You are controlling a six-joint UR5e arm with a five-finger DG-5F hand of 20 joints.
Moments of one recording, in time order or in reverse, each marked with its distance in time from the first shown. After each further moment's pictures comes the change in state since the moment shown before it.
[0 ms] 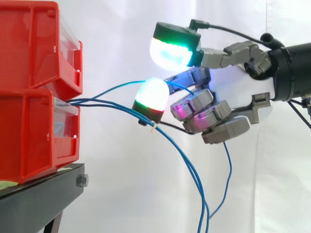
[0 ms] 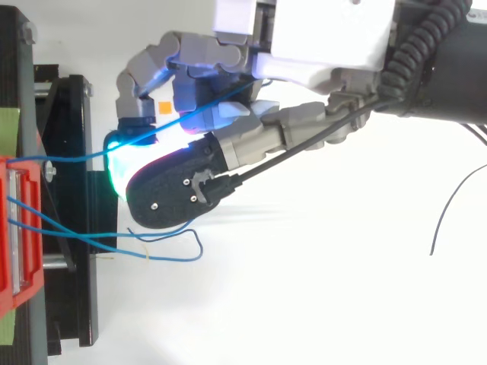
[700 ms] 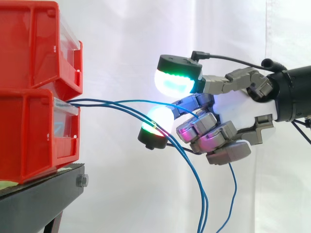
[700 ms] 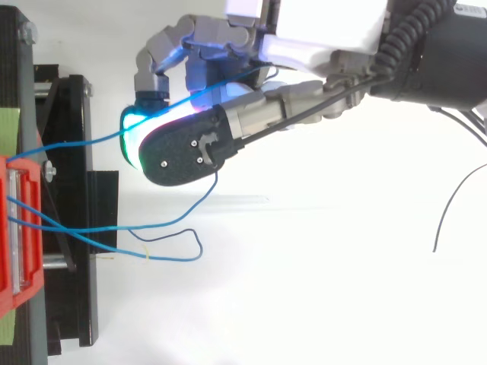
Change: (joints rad) arm -0.016 0.000 -0.049 0.043 0.027 0.042
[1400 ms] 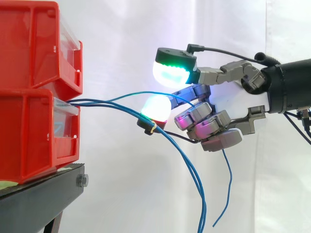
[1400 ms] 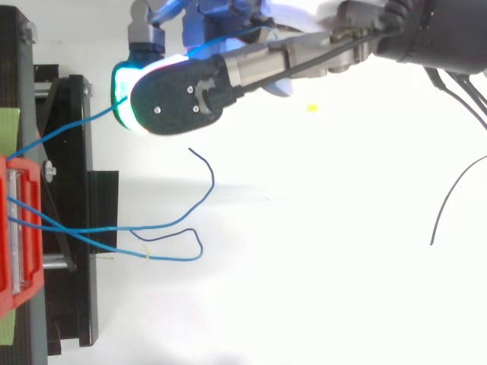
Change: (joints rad) arm -0.031 -0.001 0.024 -0.002 -0.001 0.000
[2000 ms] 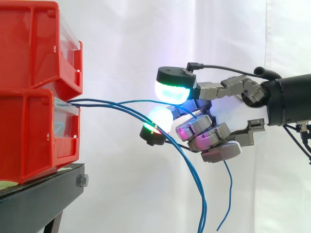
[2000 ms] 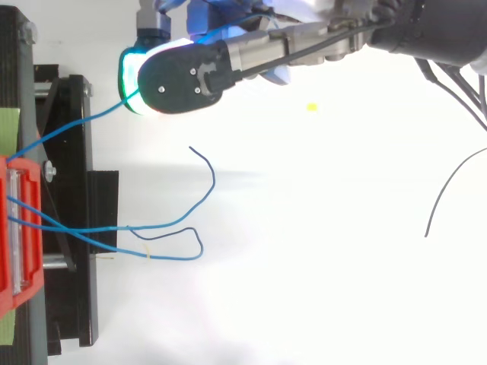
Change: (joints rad) arm -0.012 0.000 -0.051 0.076 0.002 -0.014
